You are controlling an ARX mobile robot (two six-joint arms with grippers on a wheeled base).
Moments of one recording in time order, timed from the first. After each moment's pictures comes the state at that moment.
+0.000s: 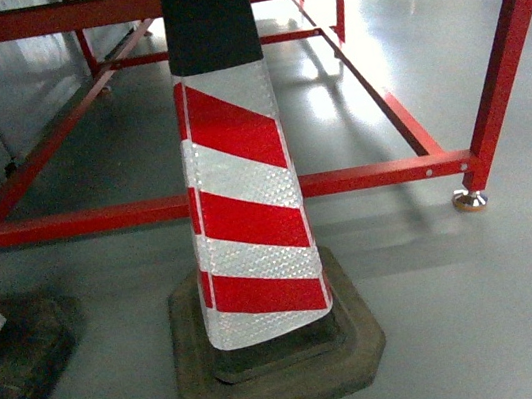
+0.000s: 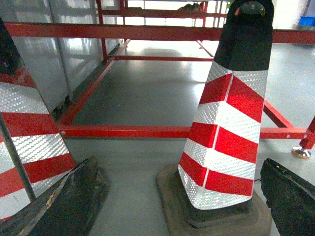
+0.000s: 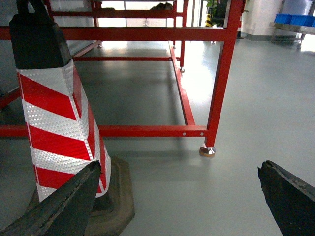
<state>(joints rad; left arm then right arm) 0.00 0.01 0.01 0.00 0.00 -0.01 0.00 0.01 0.01 0.00 0.00 0.00</state>
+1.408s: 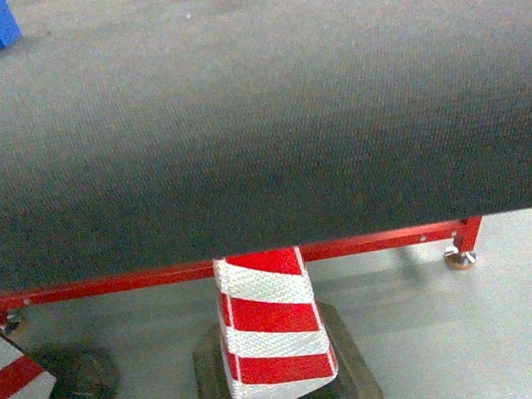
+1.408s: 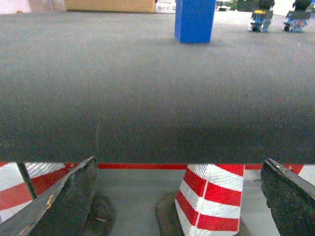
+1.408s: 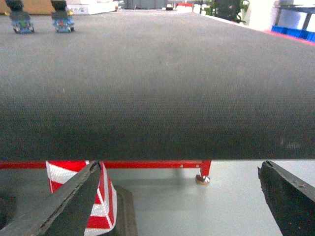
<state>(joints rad) 0.00 0.01 0.01 0.00 0.00 -0.01 0.00 0.01 0.01 -0.01 0.00 0.00</state>
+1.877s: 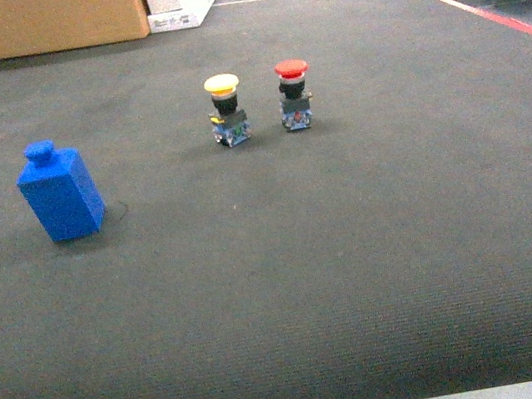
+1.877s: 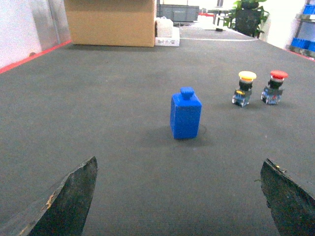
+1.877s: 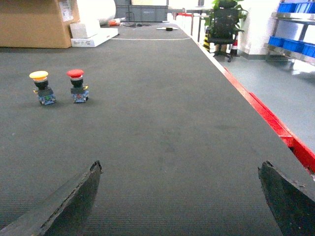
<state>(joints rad) 0.00 0.01 0.01 0.00 0.00 -0.01 0.00 0.01 0.01 -0.01 0.00 0.00</state>
